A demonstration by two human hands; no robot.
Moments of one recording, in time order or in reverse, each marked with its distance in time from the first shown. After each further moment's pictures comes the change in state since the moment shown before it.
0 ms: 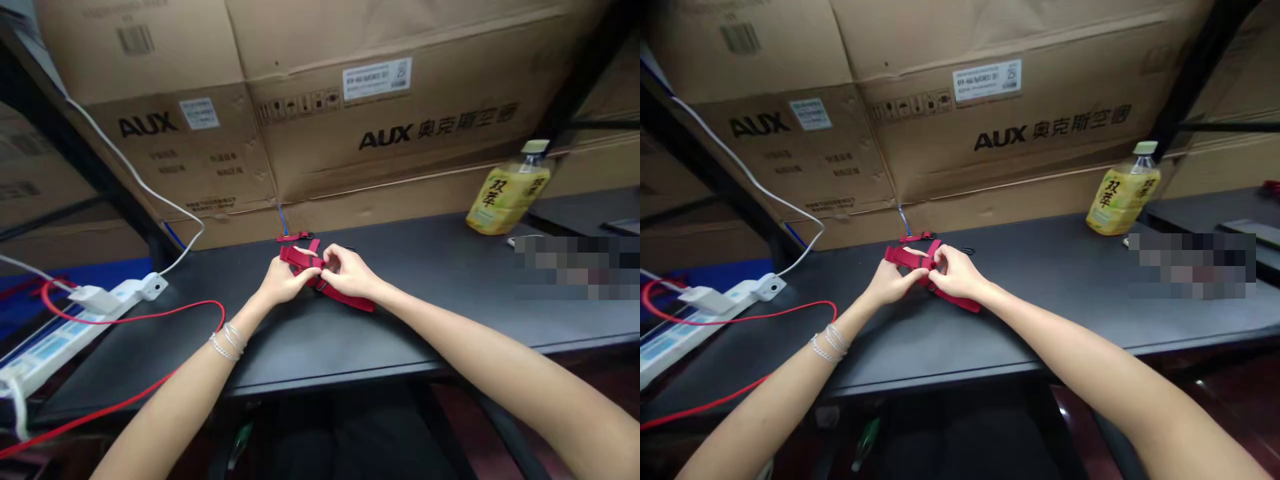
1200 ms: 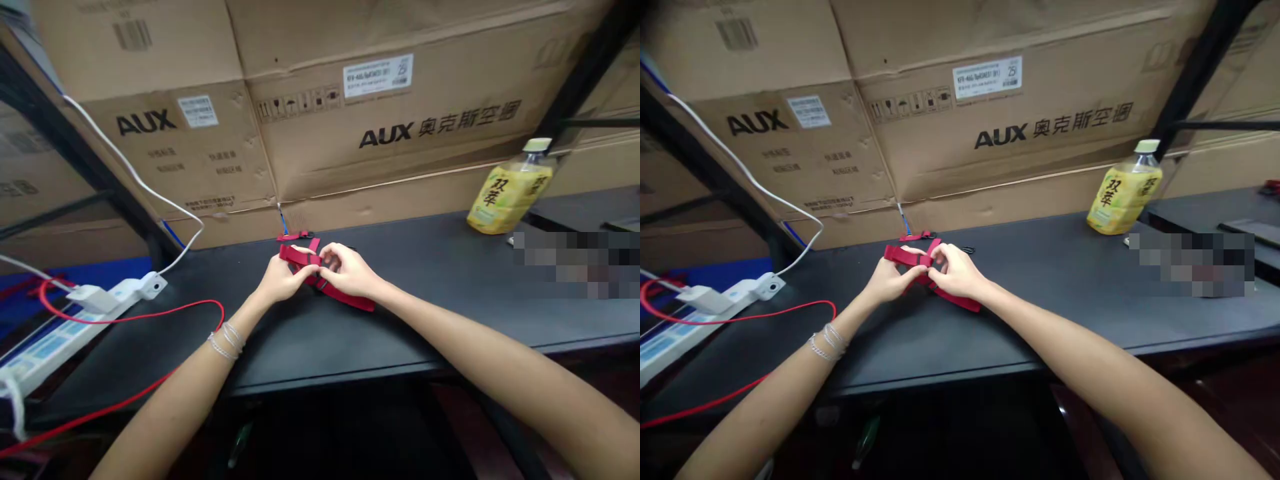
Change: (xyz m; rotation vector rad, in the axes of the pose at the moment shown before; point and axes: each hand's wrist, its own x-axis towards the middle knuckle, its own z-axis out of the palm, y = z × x) left_hand 0.001 -0.002 0.000 -0.017 0.005 -0.017; right_hand 0.001 0.008 0.003 0.020 0.016 -0.026
